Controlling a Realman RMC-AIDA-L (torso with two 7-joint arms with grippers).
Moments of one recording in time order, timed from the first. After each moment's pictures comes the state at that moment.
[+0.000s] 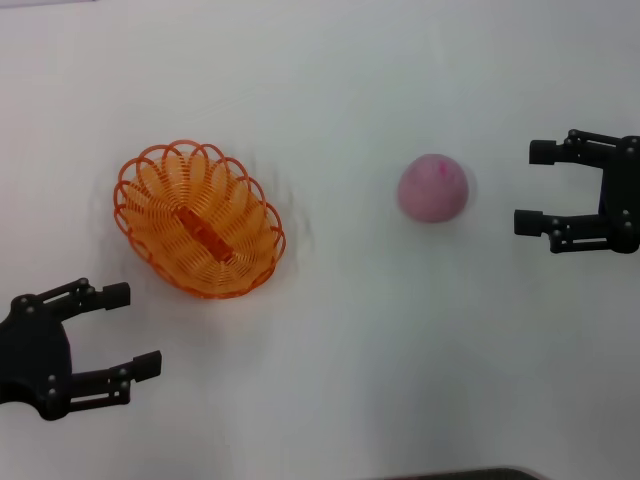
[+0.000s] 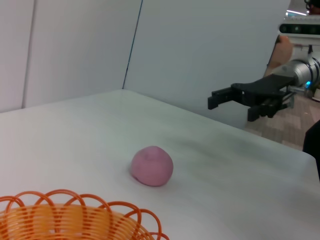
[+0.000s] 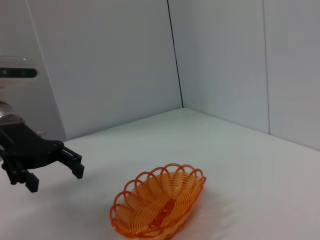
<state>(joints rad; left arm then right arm) -0.16 -2.16 0.64 0.97 2.07 1.88 -1.27 0.36 2.06 -0.44 -0.85 -2.13 -1.88 1.25</state>
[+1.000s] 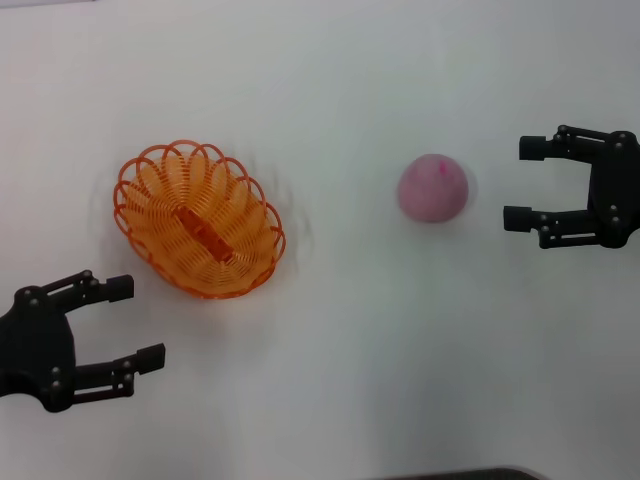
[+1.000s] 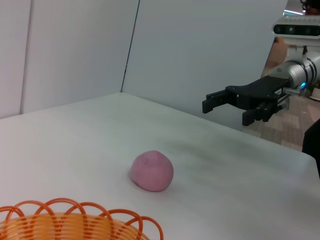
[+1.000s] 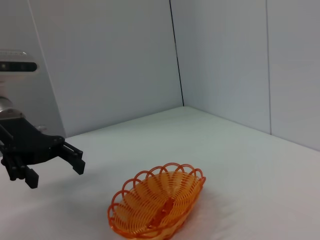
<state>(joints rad) -0.17 -2.17 0.64 0.96 2.06 1.87 -1.27 0.38 2.06 -0.45 -0.84 -2.14 -1.86 1.25</state>
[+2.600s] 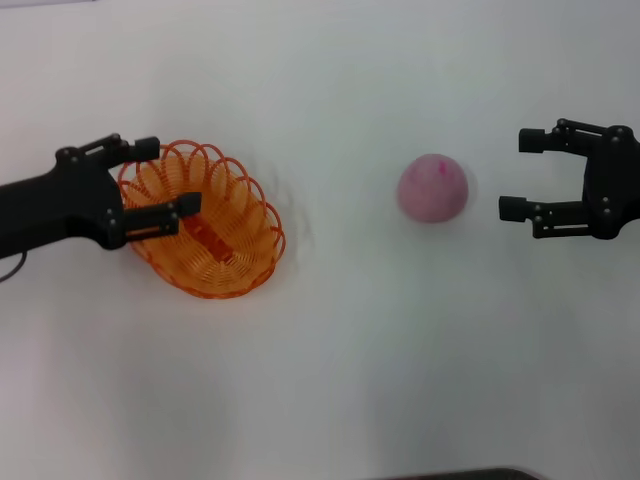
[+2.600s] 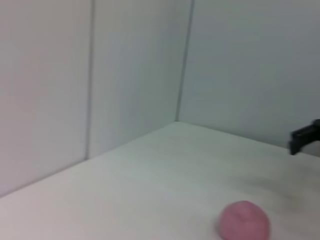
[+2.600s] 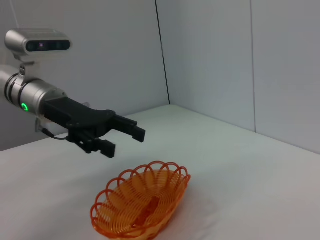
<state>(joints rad) -0.39 -2.16 0.64 0.83 2.01 1.58 -1.27 0.38 2.07 -0.44 -0.84 -2.13 -1.81 1.24</state>
